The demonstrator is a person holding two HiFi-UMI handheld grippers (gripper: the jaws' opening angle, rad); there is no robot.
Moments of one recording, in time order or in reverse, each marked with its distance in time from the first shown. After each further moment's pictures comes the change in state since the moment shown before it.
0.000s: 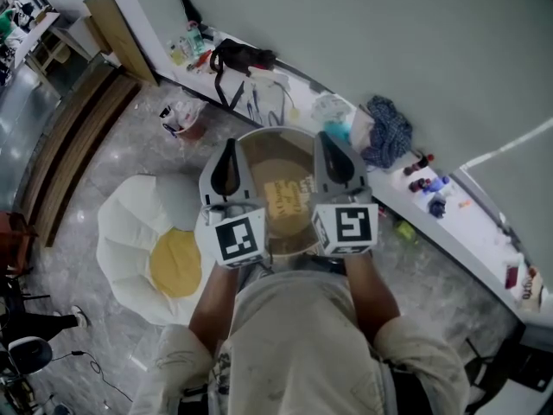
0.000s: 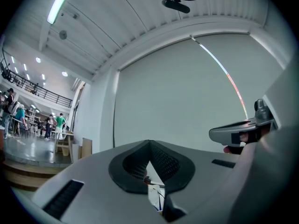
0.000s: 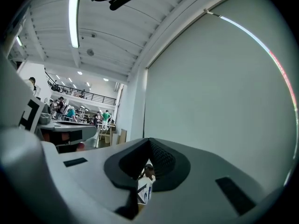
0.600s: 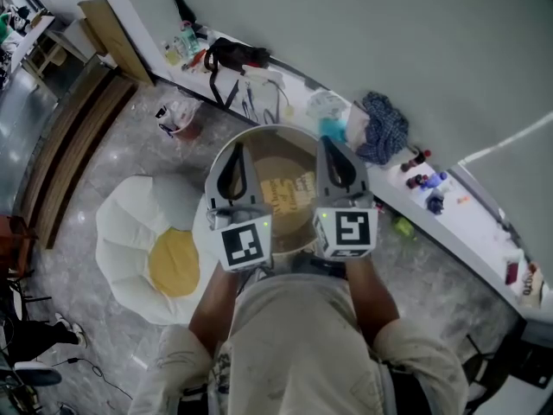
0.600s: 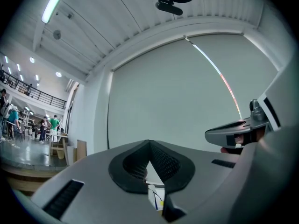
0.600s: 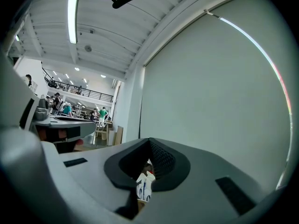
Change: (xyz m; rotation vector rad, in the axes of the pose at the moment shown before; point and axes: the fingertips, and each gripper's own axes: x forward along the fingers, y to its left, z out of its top) left arm 0.000 -0.036 -0.001 0.033 -0.001 -0.062; right arm -0.014 -0.023 -0.014 0.006 0.047 -0.043
